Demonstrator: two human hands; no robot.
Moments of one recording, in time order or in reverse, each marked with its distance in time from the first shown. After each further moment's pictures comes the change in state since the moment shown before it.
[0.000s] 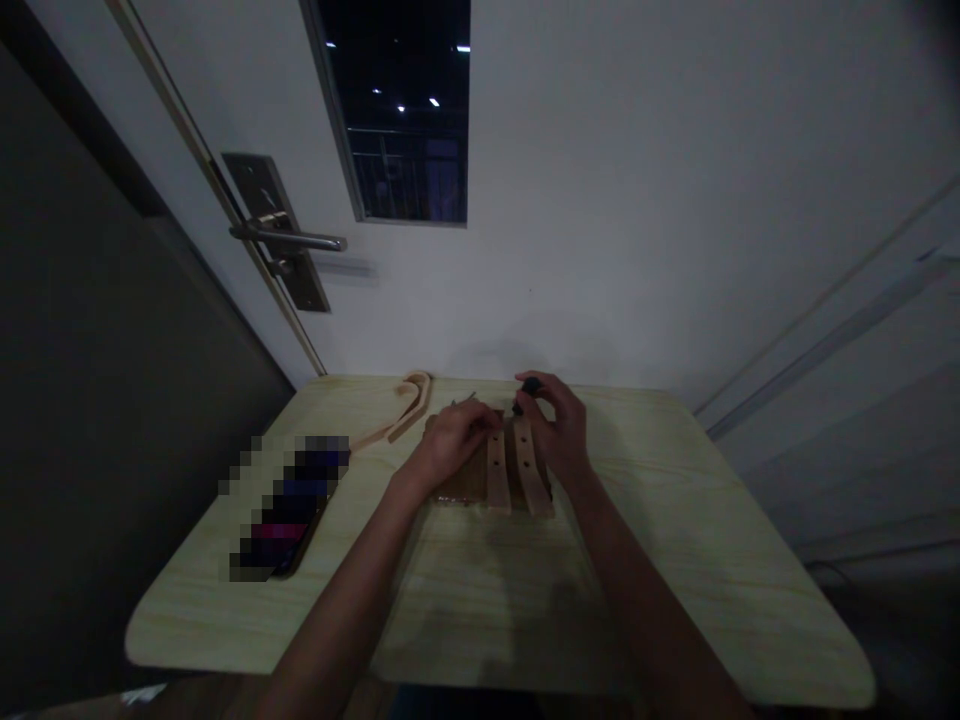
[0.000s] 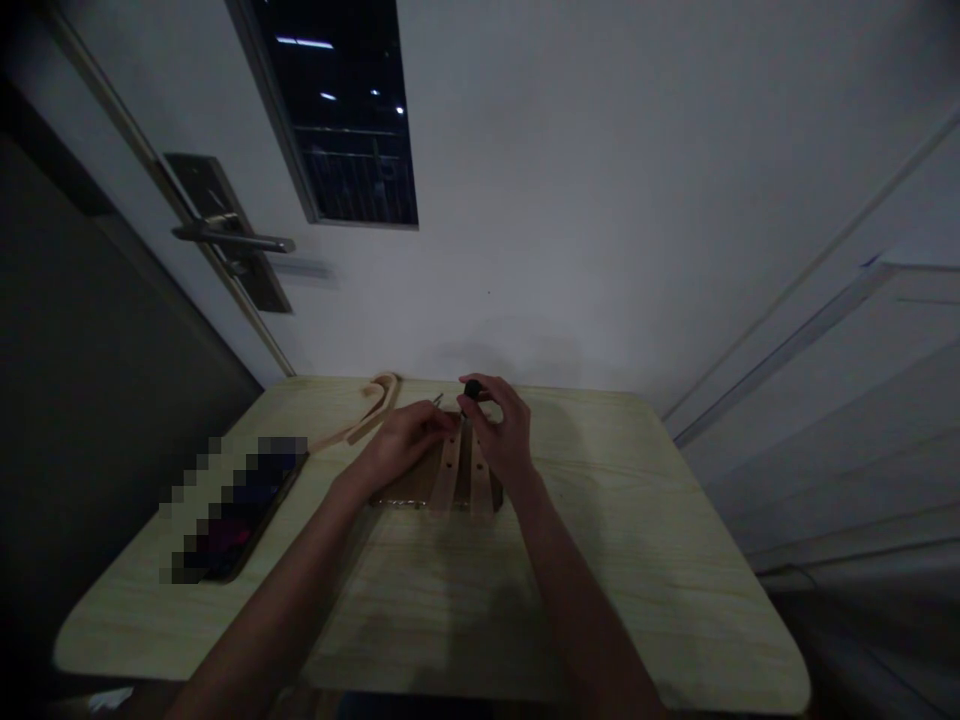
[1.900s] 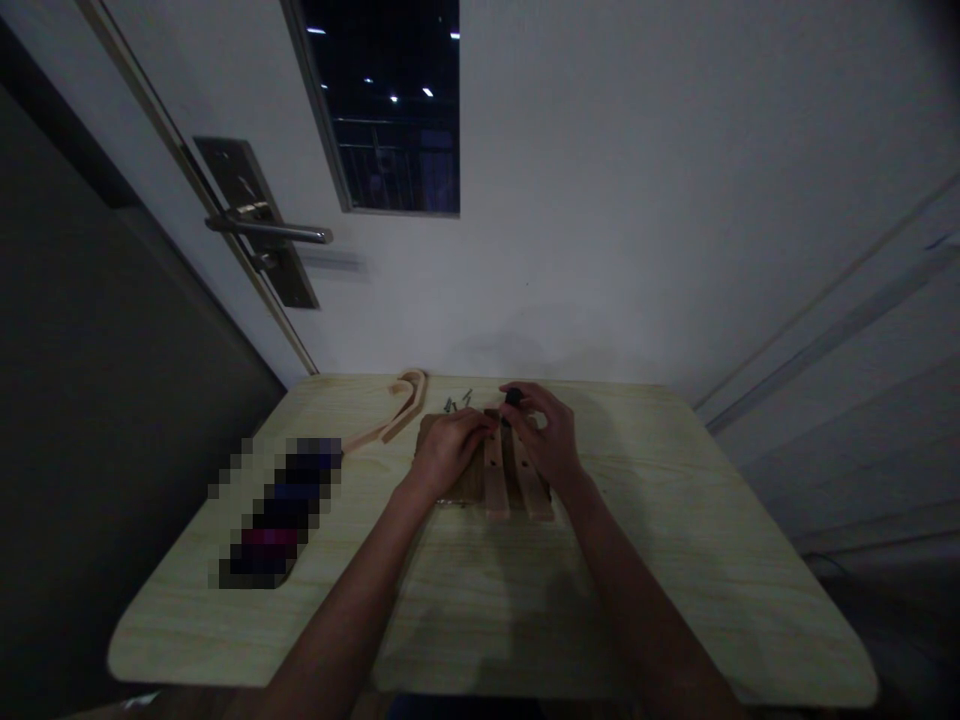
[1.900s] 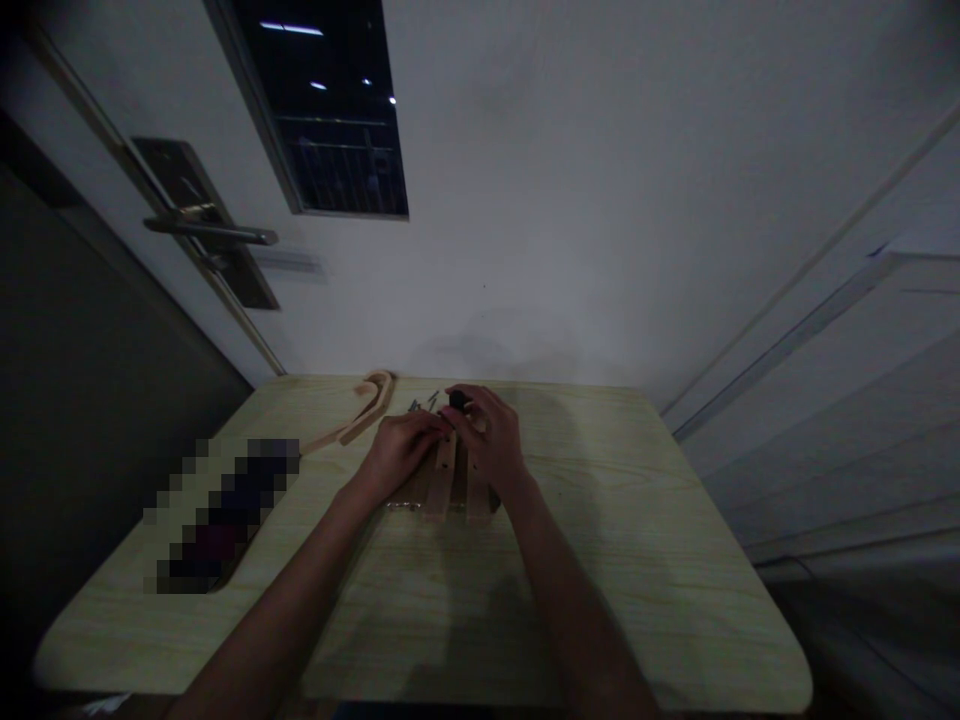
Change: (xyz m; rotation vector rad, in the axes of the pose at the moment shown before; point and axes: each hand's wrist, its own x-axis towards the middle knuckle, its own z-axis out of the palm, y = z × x) left_hand -0.008 -0.013 0.020 0.083 0.086 0.015; right_hand -0.010 0.009 0.005 -0.060 -0.103 0.022
